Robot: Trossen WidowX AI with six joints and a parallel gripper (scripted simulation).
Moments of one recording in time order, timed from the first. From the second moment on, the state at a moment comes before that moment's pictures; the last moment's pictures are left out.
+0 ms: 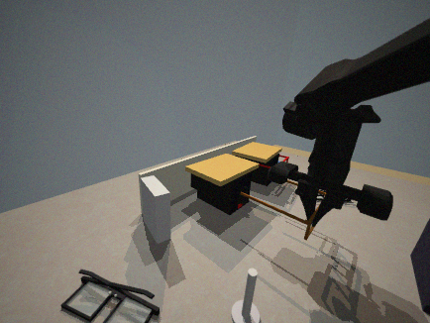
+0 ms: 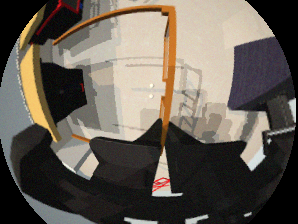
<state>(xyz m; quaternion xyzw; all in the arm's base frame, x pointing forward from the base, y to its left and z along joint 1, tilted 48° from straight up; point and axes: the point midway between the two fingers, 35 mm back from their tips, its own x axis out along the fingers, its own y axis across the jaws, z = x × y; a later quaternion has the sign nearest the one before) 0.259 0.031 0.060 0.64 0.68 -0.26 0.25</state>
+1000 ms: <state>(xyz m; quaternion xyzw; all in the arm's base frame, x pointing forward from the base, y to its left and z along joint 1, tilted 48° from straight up) 0.282 0.036 0.054 0.65 0.67 -0.26 0.25</state>
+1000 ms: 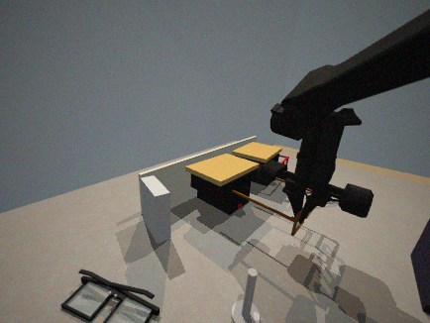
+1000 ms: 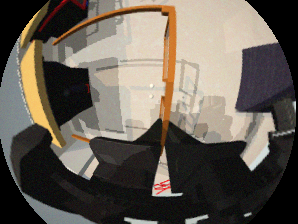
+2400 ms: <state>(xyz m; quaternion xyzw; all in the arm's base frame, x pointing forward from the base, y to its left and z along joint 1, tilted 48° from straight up) 0.331 0.038 0.053 0.64 0.67 -0.26 0.25</state>
